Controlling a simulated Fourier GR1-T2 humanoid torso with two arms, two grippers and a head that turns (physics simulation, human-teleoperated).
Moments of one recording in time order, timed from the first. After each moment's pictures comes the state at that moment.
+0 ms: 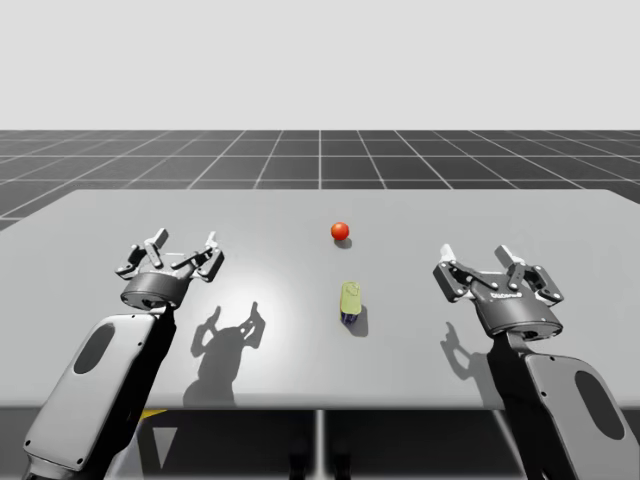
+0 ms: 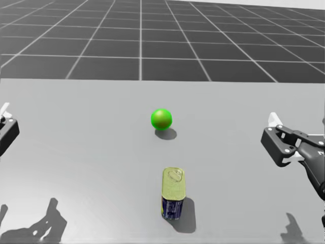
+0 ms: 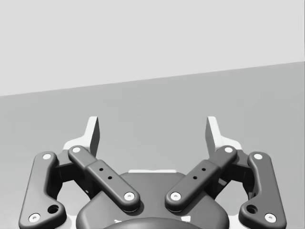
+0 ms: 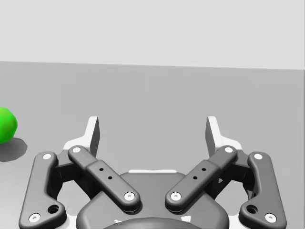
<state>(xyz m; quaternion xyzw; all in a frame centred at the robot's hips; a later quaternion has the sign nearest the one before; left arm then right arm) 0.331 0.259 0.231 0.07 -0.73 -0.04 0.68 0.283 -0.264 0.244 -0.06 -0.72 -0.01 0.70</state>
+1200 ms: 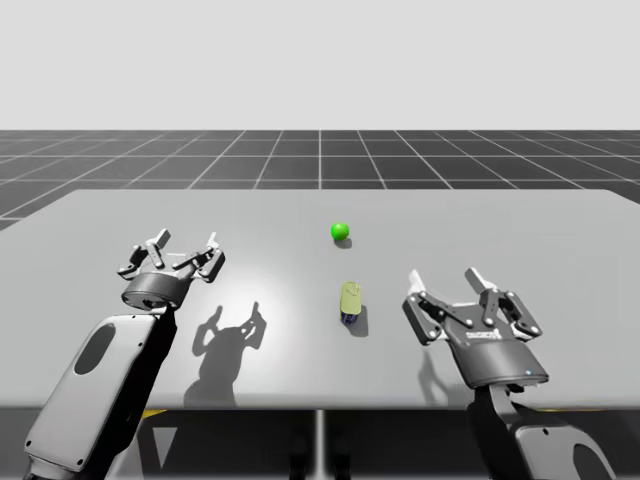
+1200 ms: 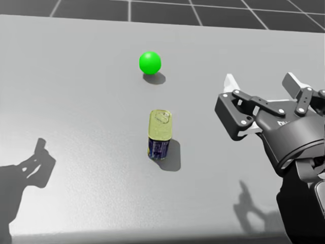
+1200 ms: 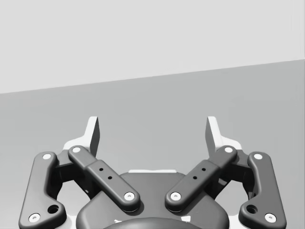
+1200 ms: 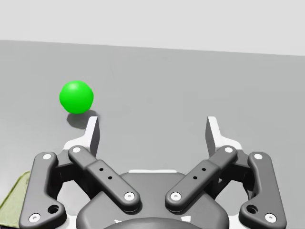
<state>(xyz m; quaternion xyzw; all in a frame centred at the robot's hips) 0.330 0.257 0.231 0.07 -0.72 -0.04 0.68 0.231 -0.203 0.246 -0.01 -0.70 0.03 0.71</state>
